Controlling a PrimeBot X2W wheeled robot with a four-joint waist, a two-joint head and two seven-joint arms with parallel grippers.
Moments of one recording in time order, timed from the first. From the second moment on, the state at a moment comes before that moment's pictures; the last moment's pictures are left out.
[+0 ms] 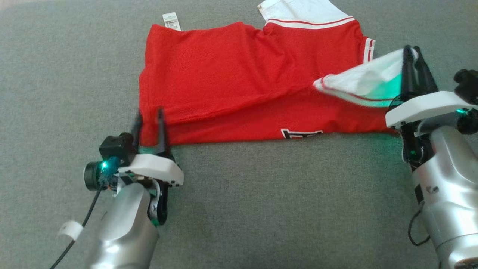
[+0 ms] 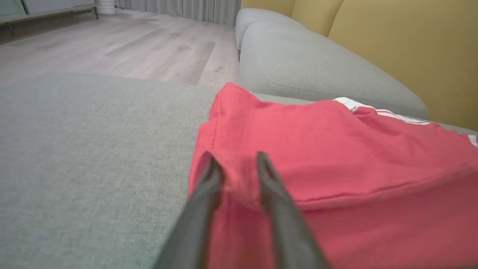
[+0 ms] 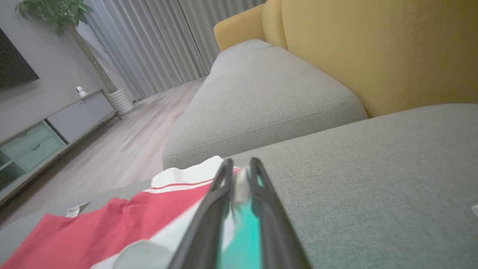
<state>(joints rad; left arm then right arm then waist) -0.50 0.04 -0.29 0.71 -0.40 0.05 -0.26 -0.65 -0.19 0.11 0.77 0.51 0.13 -0.24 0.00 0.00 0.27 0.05</state>
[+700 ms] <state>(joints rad) -0.12 0.04 -0.20 0.46 -0.17 0.12 -0.26 -0.20 -0.06 -0.08 0.46 0.12 0.13 -0.26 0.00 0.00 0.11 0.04</state>
